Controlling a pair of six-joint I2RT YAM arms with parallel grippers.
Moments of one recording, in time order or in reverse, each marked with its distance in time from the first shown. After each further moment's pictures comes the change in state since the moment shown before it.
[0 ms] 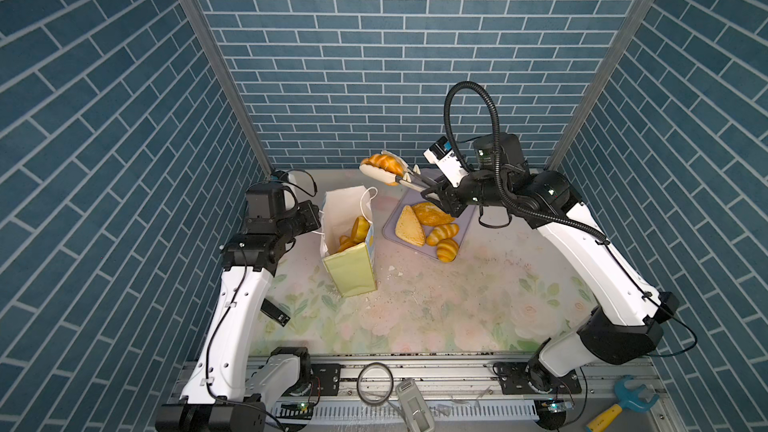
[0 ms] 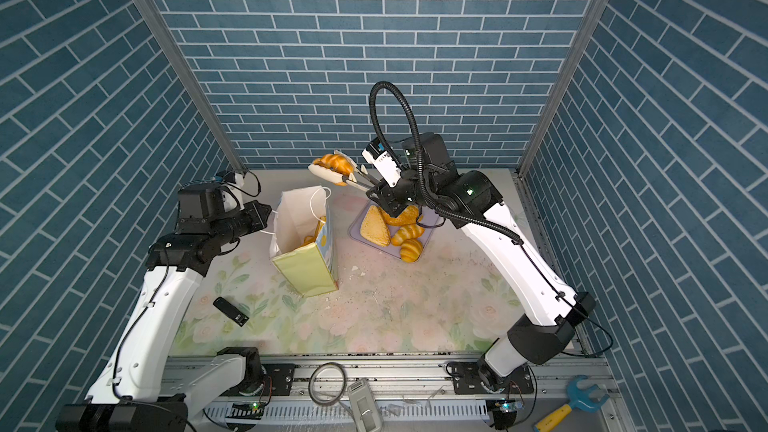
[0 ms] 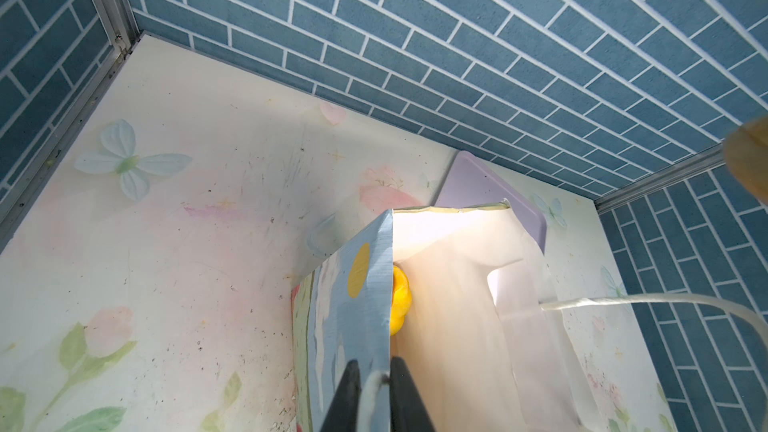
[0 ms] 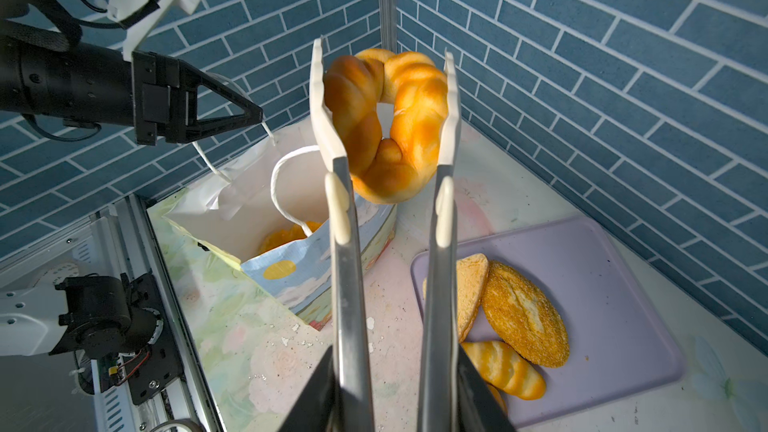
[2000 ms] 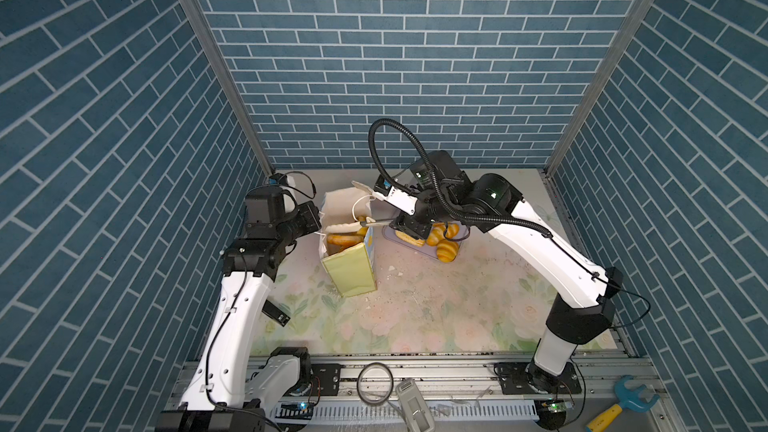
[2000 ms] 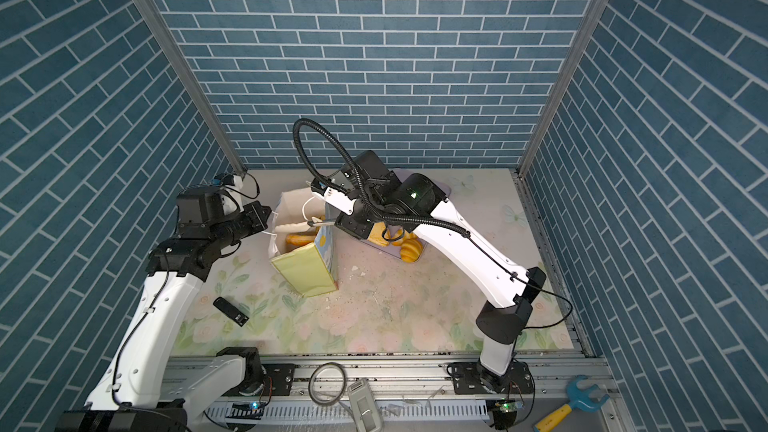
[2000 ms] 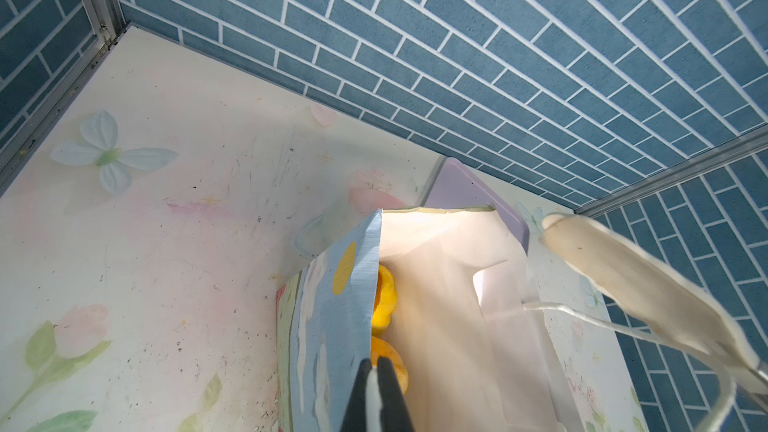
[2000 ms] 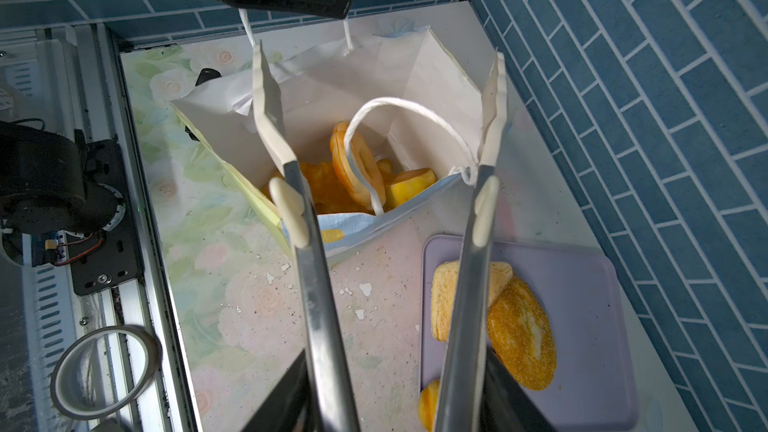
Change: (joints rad) left arm 0.000 -0.024 -0.035 0.032 0.022 -0.043; right arm 0.220 0.224 0.205 -0.177 0.171 -0.231
